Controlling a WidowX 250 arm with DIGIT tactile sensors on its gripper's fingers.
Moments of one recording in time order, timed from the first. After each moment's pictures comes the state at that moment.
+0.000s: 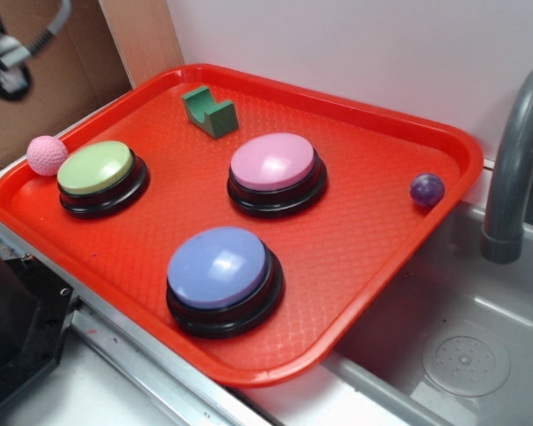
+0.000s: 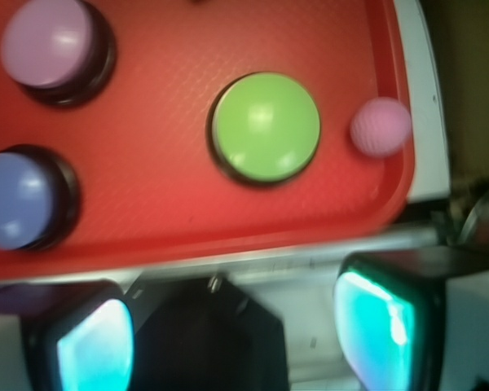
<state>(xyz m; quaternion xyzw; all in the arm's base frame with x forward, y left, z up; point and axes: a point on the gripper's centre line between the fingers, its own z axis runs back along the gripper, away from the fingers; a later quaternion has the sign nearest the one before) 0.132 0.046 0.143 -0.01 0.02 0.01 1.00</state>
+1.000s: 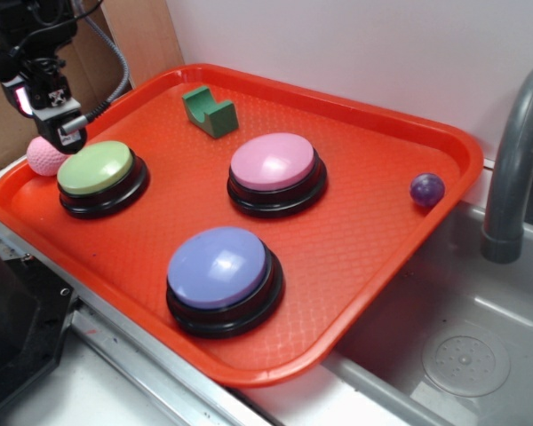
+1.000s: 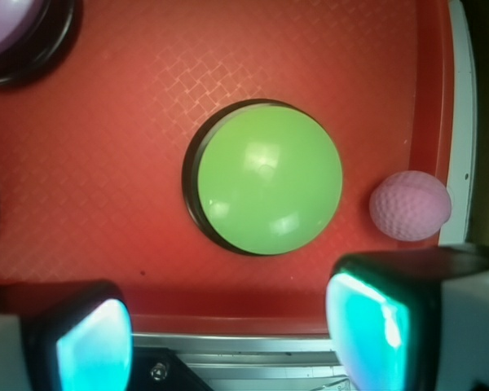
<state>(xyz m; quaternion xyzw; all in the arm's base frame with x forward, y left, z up) 0.155 0.052 0.107 0.04 0.02 -0.07 1.00</state>
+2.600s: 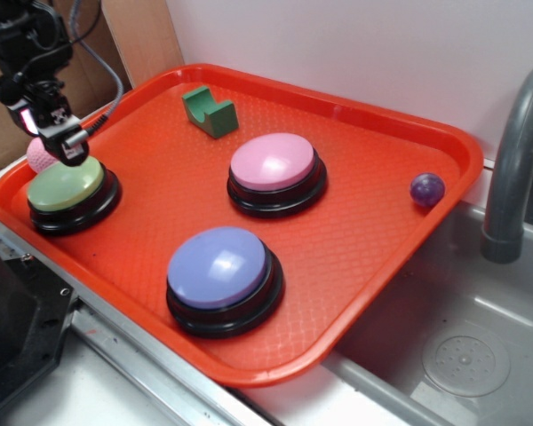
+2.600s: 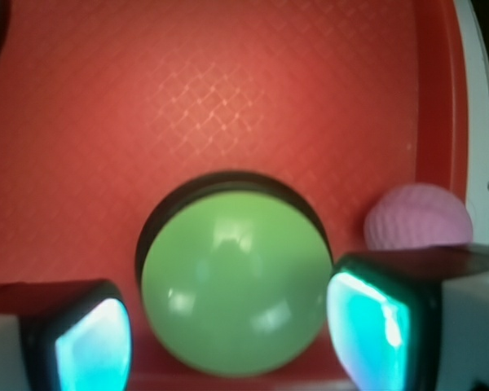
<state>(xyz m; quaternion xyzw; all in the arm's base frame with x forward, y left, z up) 0.151 0.095 0.082 0.02 -0.01 0.00 1.00</state>
